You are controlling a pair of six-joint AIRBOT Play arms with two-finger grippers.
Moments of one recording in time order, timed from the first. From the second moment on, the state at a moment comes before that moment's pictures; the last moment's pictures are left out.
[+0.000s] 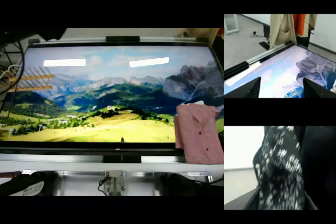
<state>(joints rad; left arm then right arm) -0.27 -1.24 1.79 0.77 -0.81 -0.91 -1.76 -1.11 1.93 -1.39 1.06 1.51</state>
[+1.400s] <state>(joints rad) -0.26 -1.36 1.60 1.66 -1.57 -1.61 -0.39 -1.13 1.55 -1.46 1.68 1.60</state>
